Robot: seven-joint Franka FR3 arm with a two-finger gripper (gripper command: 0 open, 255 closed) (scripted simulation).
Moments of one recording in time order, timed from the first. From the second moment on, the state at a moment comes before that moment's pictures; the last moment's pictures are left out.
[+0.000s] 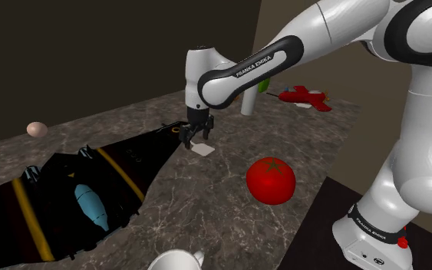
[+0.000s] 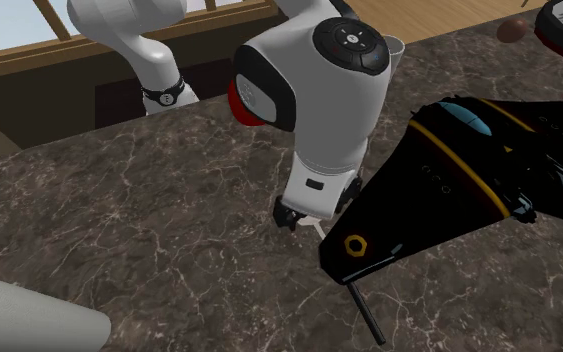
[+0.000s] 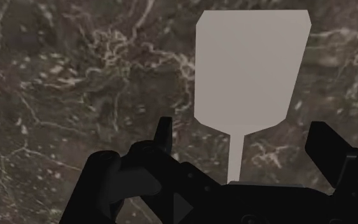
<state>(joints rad) 0.14 0.32 0.25 -1.91 -0.11 2.23 0.40</state>
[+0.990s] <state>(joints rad) 0.14 0.32 0.25 -1.92 -0.11 2.24 0.40</state>
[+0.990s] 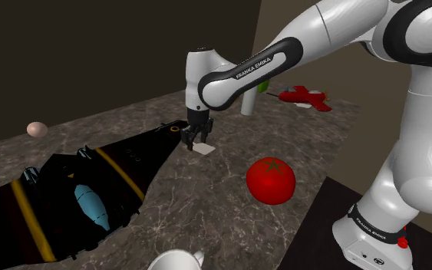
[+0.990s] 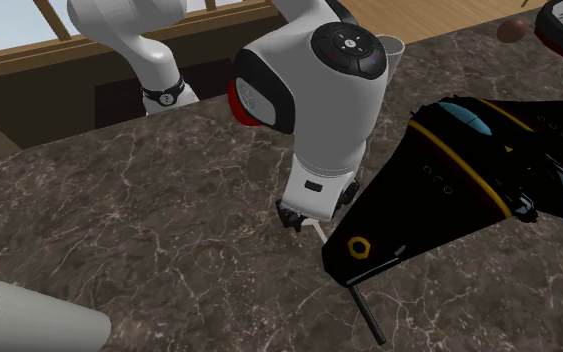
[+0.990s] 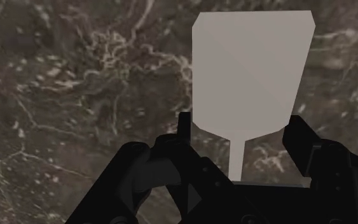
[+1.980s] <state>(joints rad) 0.13 0.25 0.26 -1.85 -0.08 2.10 0.38</state>
